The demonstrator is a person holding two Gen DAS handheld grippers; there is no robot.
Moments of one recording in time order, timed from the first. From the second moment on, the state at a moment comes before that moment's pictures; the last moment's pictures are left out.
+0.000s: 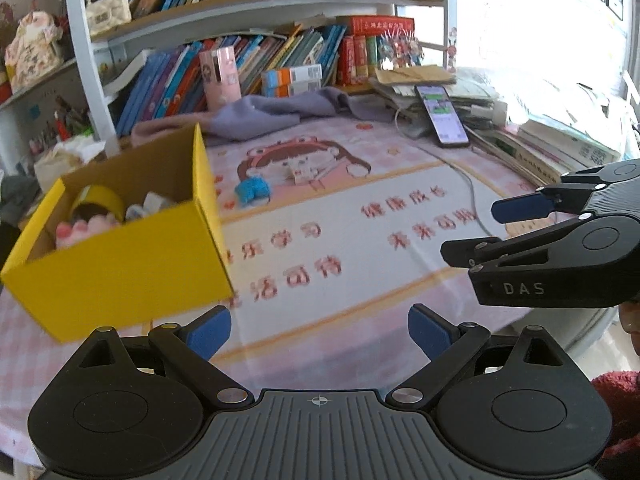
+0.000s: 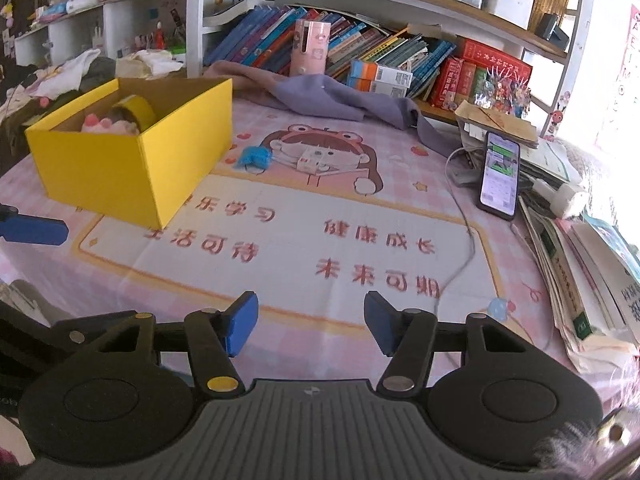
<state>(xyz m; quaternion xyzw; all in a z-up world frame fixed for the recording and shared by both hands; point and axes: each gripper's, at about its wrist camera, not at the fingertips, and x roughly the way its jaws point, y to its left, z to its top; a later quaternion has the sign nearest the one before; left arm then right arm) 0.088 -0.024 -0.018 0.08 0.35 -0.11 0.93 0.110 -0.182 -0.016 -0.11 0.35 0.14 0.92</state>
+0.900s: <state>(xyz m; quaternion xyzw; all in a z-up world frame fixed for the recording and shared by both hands) 0.264 -0.080 -0.026 0.10 0.37 0.00 0.92 0.324 -0.207 -0.027 -0.08 0.35 0.26 0.90</state>
